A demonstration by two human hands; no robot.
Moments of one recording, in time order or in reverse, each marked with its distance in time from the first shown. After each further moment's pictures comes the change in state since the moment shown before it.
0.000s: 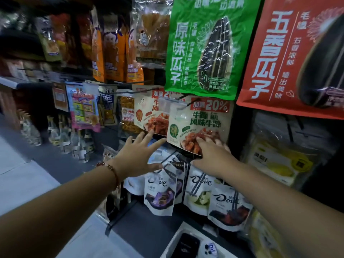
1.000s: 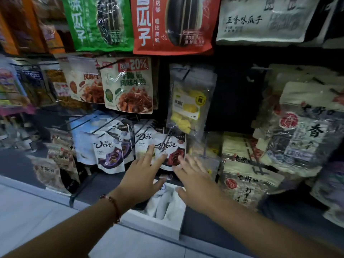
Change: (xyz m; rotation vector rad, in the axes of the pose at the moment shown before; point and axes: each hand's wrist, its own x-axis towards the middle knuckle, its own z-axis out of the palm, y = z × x) left_hand -0.098 0.253 0.048 -0.258 0.117 0.249; right_hand -0.226 0.124 0.121 -0.068 0.052 -0.126
